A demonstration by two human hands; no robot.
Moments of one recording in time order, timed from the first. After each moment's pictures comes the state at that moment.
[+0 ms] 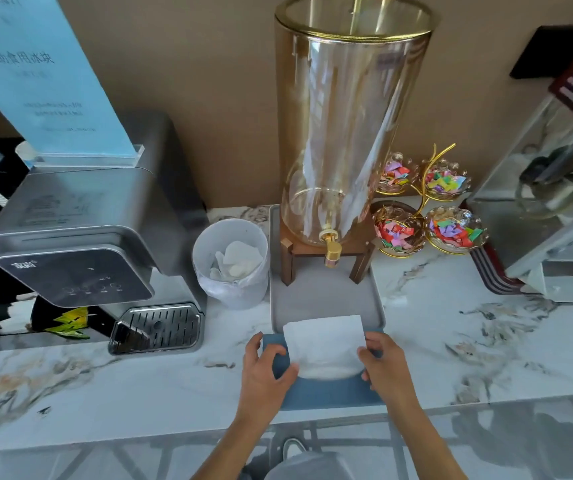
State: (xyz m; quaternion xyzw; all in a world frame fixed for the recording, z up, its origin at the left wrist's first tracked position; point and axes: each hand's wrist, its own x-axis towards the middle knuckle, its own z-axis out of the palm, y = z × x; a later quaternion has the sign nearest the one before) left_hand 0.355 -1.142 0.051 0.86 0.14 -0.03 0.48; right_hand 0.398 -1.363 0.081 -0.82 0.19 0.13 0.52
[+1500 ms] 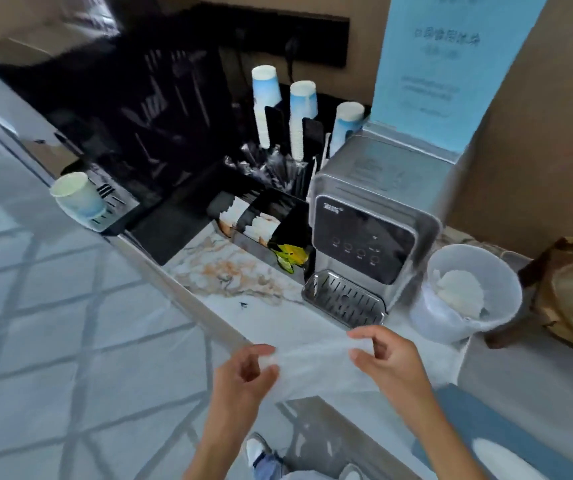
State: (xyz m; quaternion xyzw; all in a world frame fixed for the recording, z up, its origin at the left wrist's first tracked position) left_hand 0.182 -0.945 0.130 0.64 0.45 0.21 0.58; right_hand 0.377 -1.099 0.149 -0.73 -0.25 0.32 0.55
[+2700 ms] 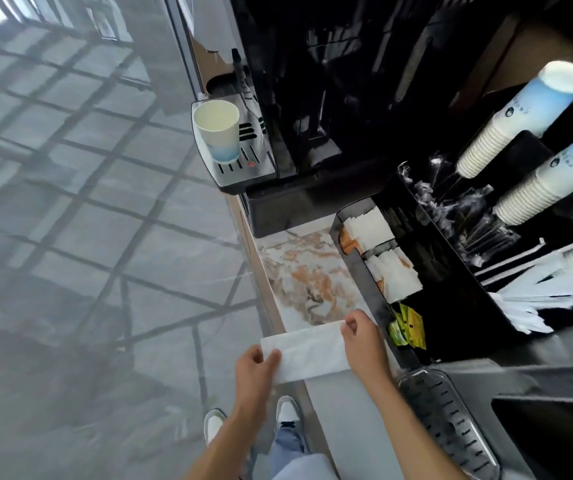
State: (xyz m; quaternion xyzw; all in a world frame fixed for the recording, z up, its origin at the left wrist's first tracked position) left_hand 0.188 -0.809 0.007 0.27 0.70 0.31 0.59; right_hand 0.383 -0.797 0.038 -0.81 -0.43 0.33 0.24
